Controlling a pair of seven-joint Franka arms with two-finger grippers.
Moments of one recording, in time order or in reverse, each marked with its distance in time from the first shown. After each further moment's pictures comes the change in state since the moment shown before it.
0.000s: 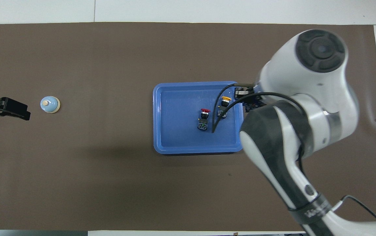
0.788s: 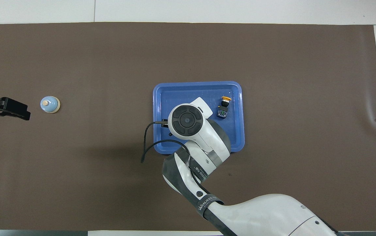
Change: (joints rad) left arm 0.000 0.000 0.000 0.000 0.000 0.000 0.000; right arm 0.181 0.246 -0.005 -0.131 -0.003 0.460 0.165
